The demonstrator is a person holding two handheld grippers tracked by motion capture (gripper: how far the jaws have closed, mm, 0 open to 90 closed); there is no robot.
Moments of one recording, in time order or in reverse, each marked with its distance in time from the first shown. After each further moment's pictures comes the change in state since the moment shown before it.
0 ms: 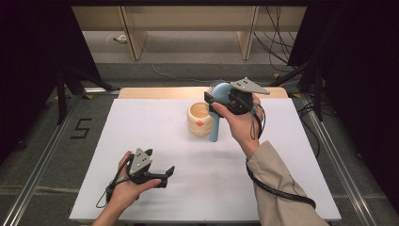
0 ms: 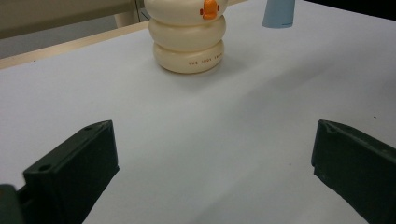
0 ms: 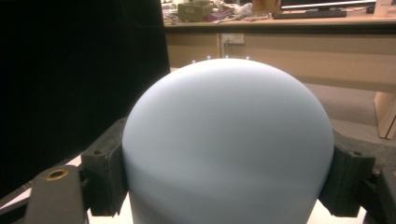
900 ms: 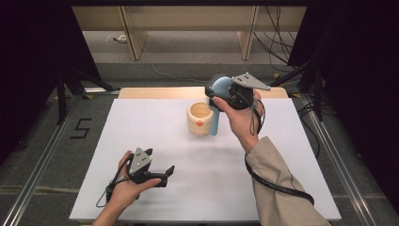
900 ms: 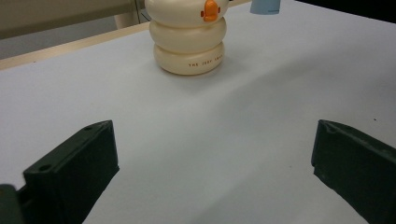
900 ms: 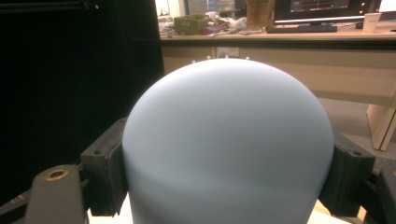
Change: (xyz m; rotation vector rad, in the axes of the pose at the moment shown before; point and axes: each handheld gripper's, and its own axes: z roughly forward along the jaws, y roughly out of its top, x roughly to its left) left arm 0.001 0.000 0.001 -0.005 -0.003 -0.004; right arm -0.004 0.009 0.006 -0.051 -0.015 -0.003
